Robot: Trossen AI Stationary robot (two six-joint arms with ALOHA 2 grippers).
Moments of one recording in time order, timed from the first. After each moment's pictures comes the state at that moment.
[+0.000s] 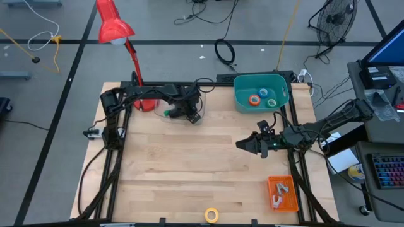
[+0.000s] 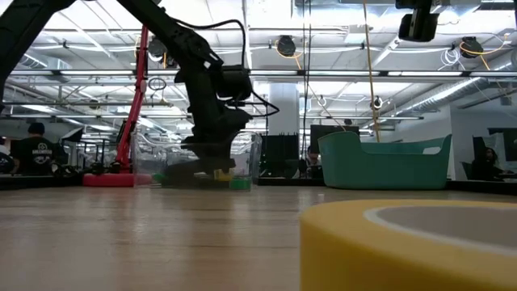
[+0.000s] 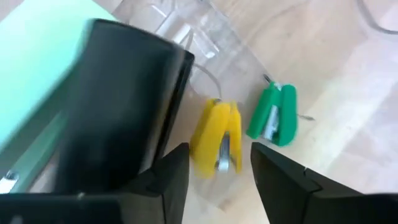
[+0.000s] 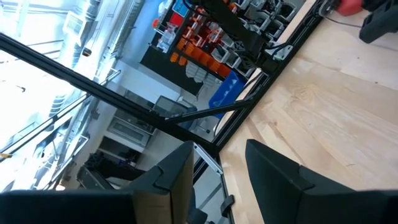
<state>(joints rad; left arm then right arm) 0.46 1.93 1.33 -0.68 0.15 -0.26 0.39 0.89 0.57 0.26 0.34 1.06</state>
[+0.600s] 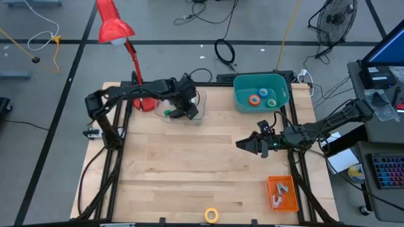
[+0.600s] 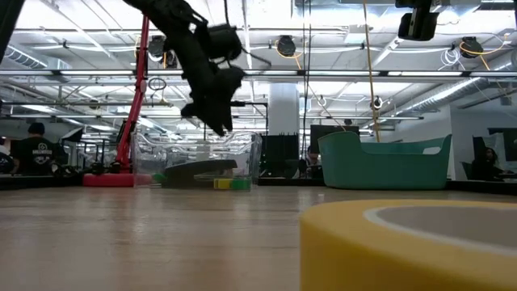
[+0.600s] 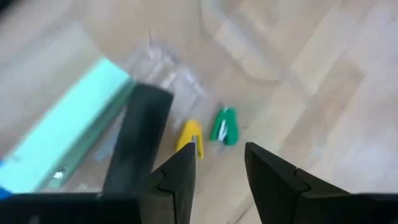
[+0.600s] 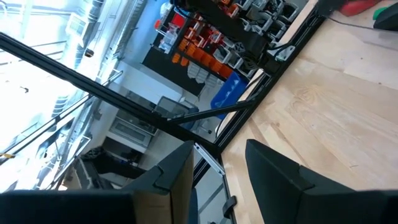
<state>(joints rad) 0.45 1.74 1.33 -0.69 0.14 -0.27 0.39 0.89 0.57 0.27 0.34 1.06</state>
